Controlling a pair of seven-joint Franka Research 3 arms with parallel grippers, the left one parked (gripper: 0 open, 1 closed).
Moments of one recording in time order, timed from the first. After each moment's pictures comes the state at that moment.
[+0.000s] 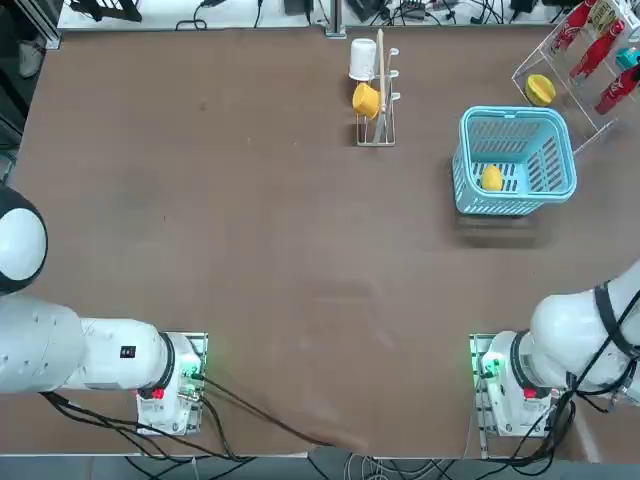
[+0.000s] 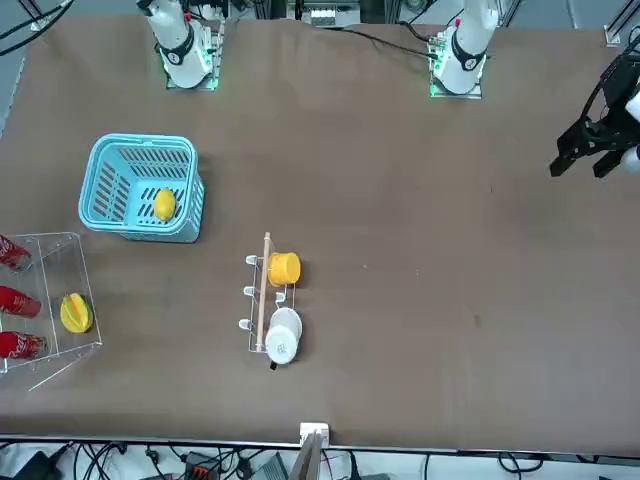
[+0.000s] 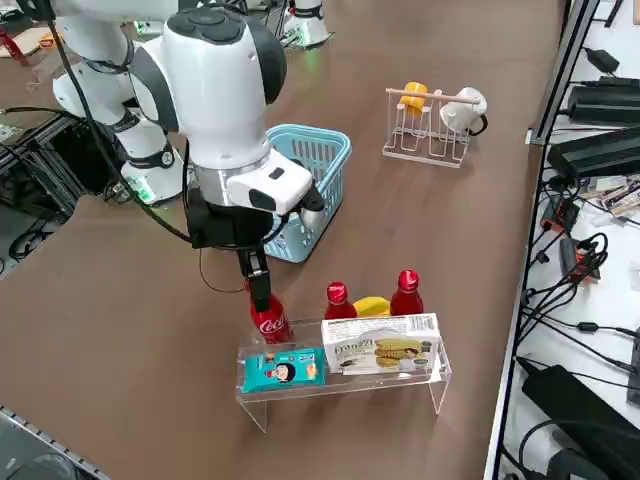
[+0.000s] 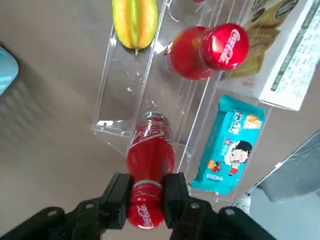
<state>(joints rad) -0.43 0.46 -0.08 -1.46 -0.15 1.99 -1.18</state>
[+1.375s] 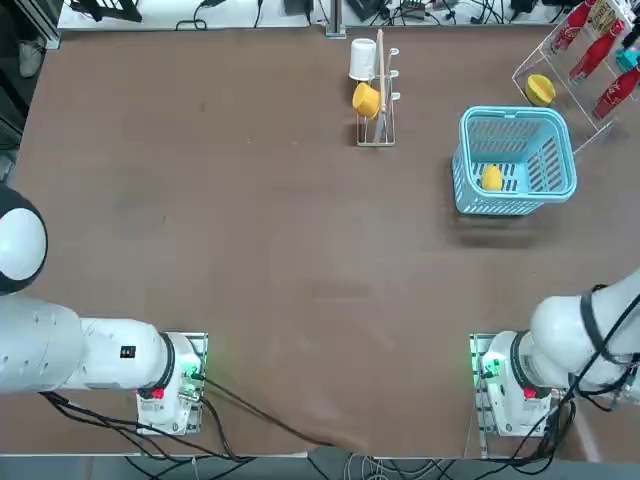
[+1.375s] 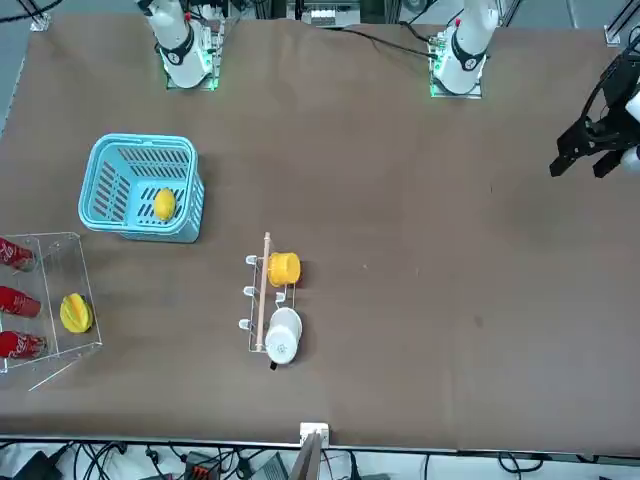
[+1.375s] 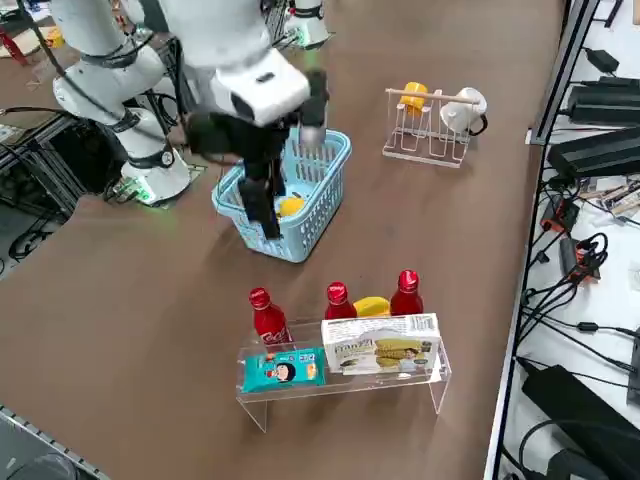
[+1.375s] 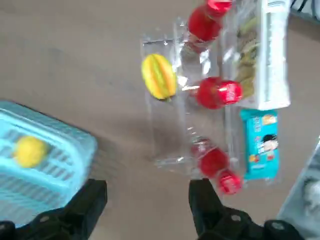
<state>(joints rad) -0.36 0.31 -0.05 -1.39 0.01 1.71 -0.72</state>
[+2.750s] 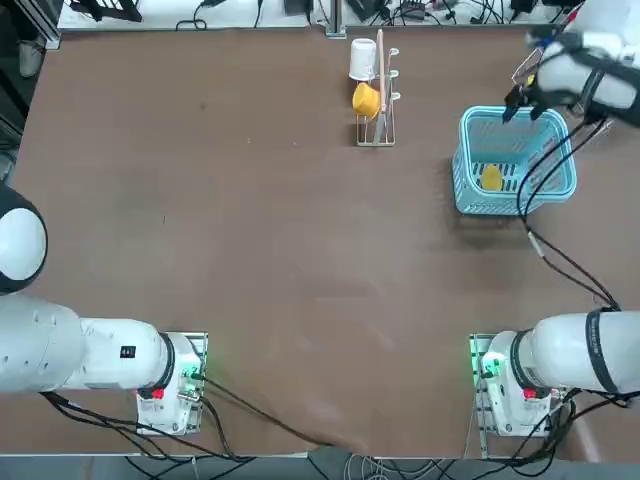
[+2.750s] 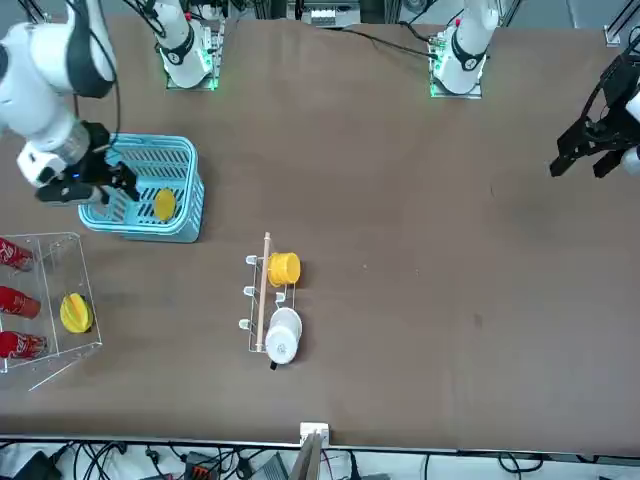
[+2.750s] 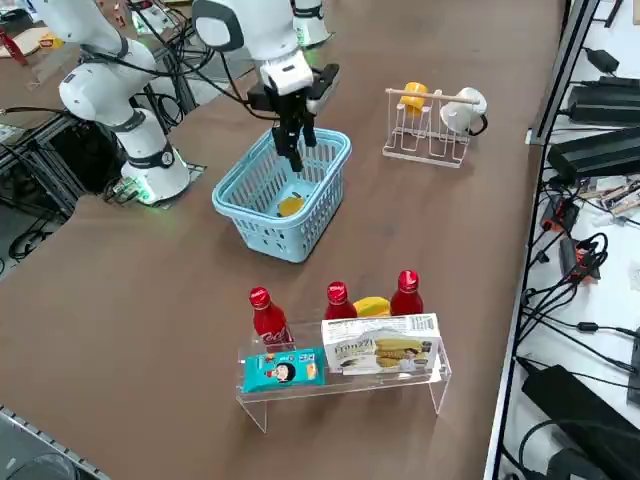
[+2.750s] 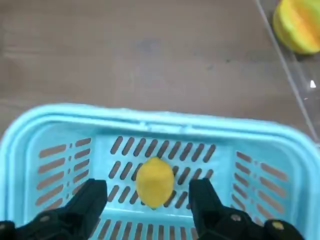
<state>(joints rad) 0.00 -0.13 -0.03 -2.40 0.02 2.37 -0.08</state>
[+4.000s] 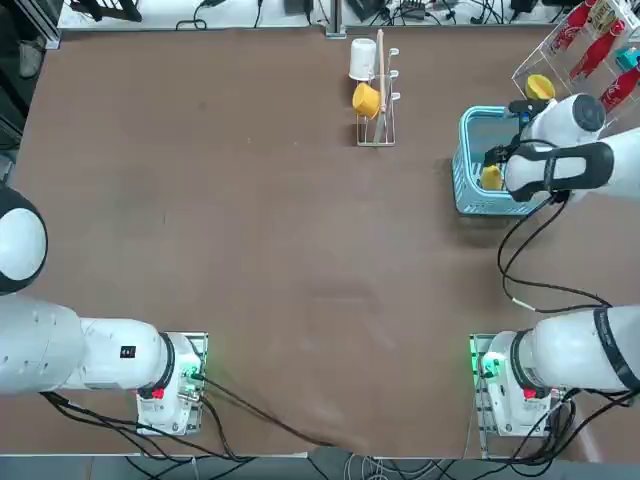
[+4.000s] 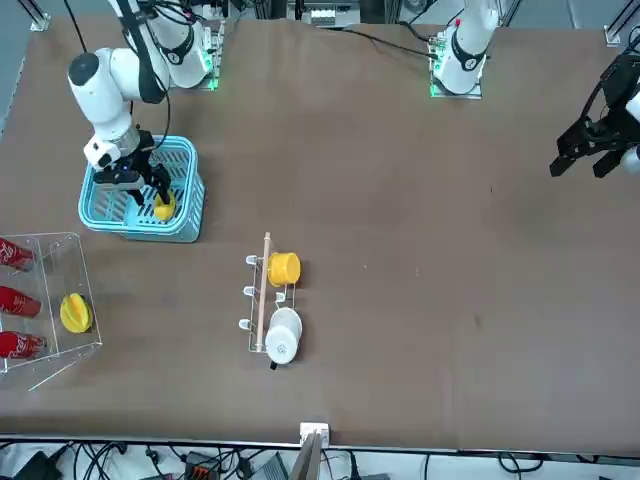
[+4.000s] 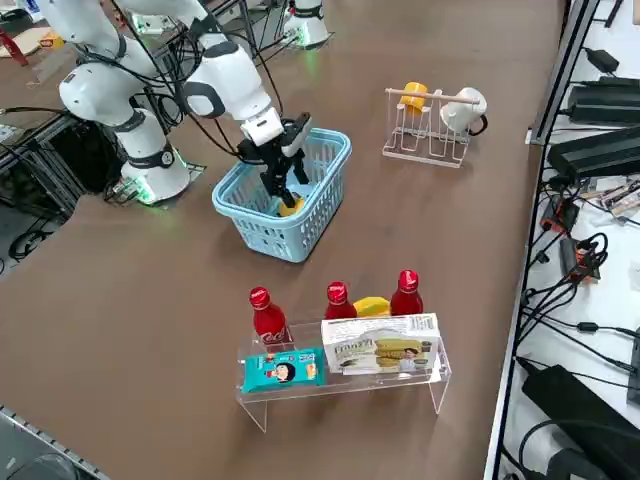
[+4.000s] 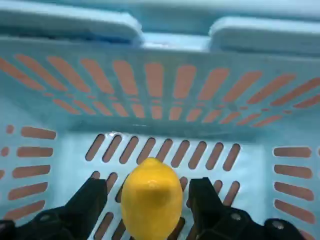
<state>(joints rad) 0.00 0.00 -0.02 -2.76 0.02 3.07 -0.07</state>
